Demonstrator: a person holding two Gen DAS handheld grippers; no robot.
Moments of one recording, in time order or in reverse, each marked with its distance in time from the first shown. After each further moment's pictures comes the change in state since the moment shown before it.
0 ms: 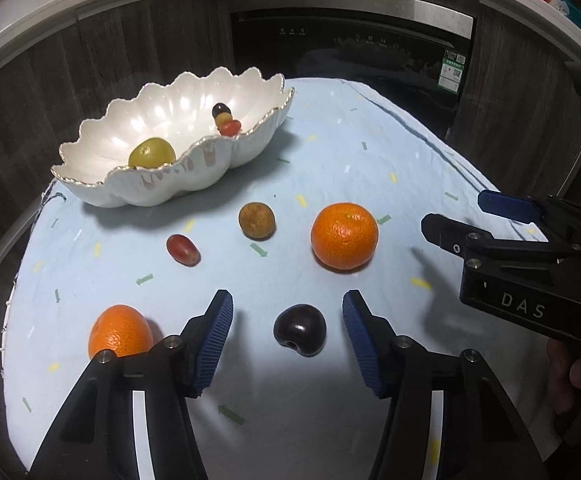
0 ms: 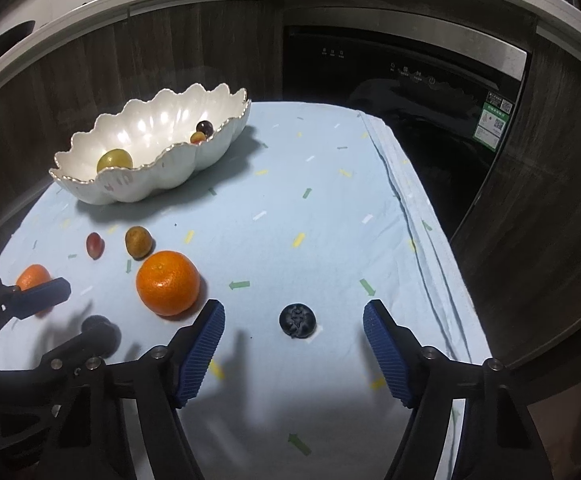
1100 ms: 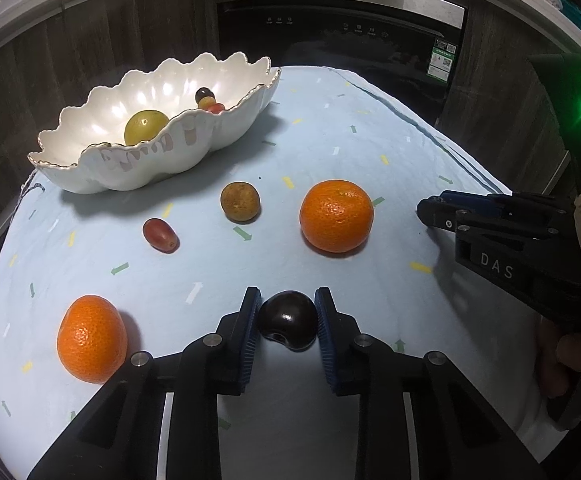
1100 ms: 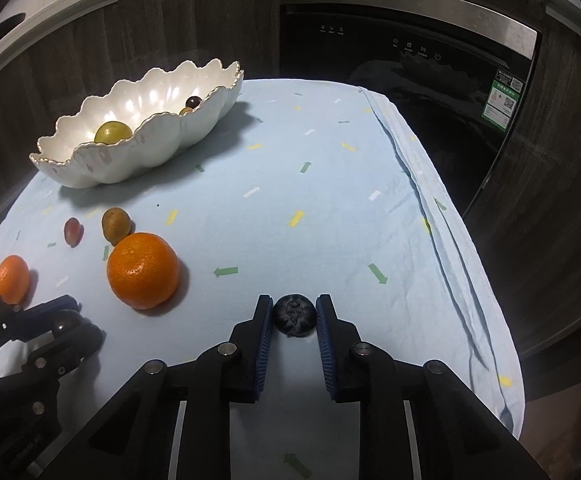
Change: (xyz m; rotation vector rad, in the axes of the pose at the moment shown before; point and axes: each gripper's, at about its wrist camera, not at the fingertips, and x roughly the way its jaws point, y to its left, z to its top) left arm 0.014 -0.001 -0.009 0.010 0.015 -0.056; right arm 0.025 0.000 -0.005 0.010 0.053 -0.005
